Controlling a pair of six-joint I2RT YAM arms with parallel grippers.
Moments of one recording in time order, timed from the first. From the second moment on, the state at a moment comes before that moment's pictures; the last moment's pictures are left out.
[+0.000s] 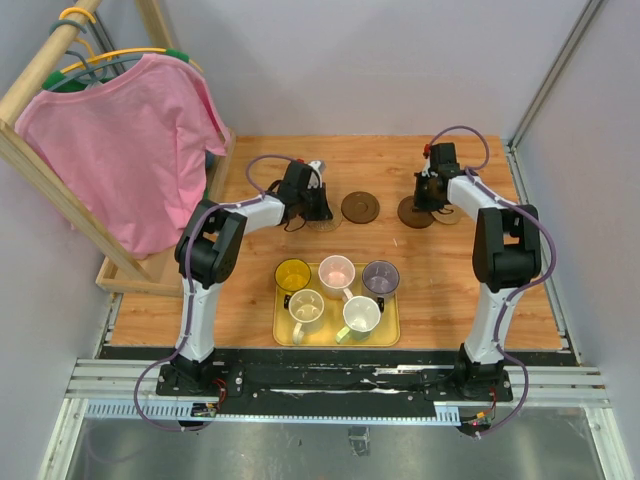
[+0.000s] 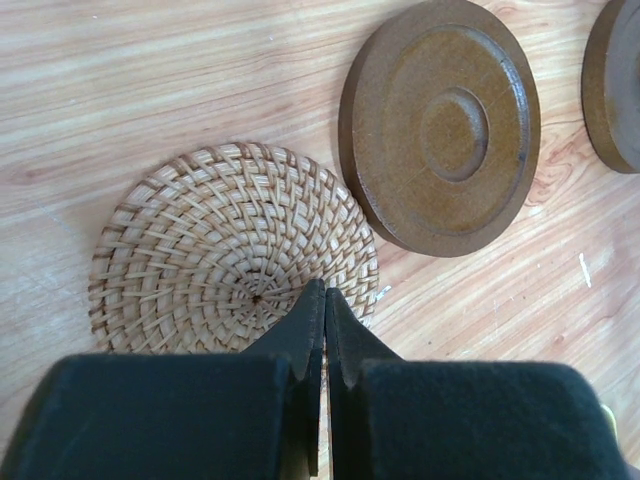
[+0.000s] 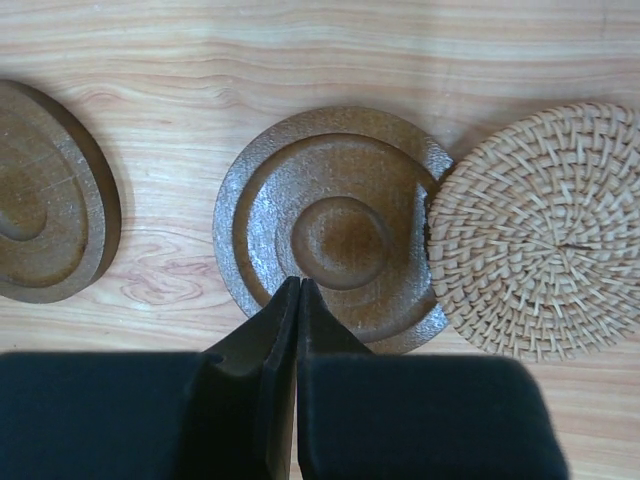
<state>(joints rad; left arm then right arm) -0.47 2.15 1.42 0.01 0.25 -0.42 0.10 2.00 1.46 -0.45 -0.09 0.19</state>
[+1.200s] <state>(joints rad) -0.41 2.18 1.52 -0.09 0.13 -0.39 0.20 2.14 1.60 -0.43 -0.18 0.18</state>
